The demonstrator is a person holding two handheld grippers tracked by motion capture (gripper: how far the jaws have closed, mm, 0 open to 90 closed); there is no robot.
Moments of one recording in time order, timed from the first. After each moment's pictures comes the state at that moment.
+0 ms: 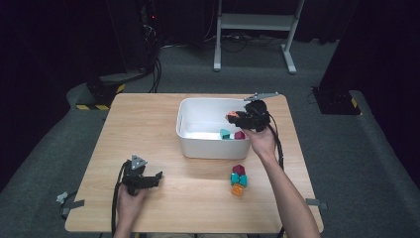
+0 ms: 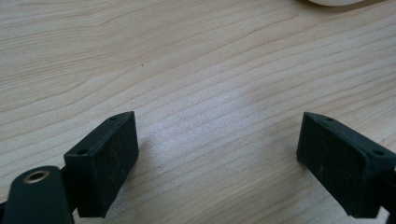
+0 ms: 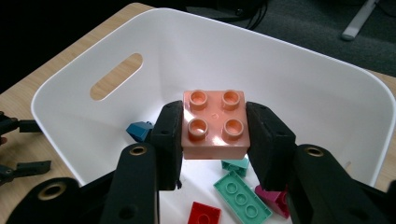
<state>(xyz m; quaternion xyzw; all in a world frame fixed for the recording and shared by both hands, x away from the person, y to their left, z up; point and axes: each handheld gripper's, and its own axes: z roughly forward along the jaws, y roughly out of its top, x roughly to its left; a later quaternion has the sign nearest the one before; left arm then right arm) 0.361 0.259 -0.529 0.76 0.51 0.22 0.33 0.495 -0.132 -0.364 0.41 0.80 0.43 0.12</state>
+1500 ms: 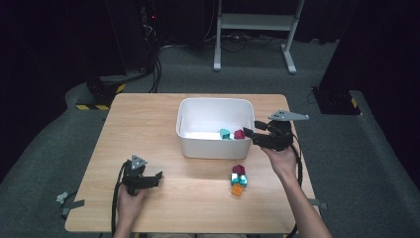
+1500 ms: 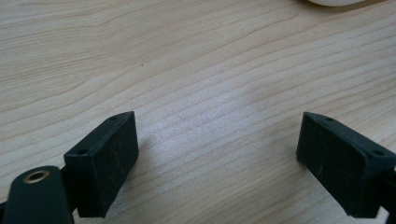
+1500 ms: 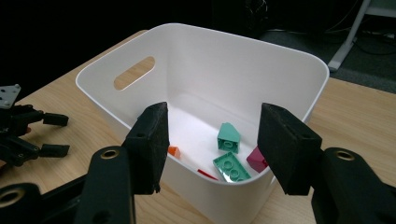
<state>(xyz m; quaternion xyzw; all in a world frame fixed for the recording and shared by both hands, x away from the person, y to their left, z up) 0.361 0.259 -0.529 0.76 0.51 0.22 0.33 0.429 -0.185 -0.363 0.39 0.77 0.49 0.16</state>
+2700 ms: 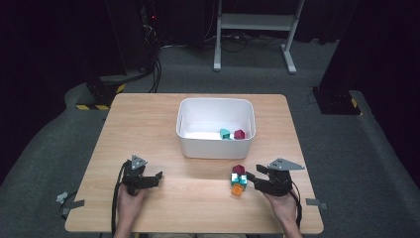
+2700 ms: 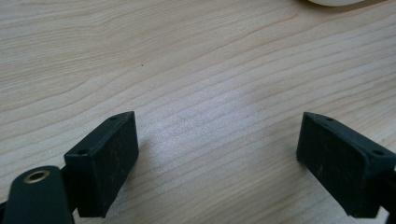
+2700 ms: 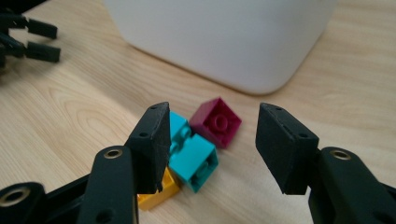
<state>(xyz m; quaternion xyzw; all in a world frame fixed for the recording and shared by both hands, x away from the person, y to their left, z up) 0.361 0.259 -0.529 0.76 0.51 0.22 0.33 0.351 -0.201 -0.470 0.42 0.78 0.44 0.14</state>
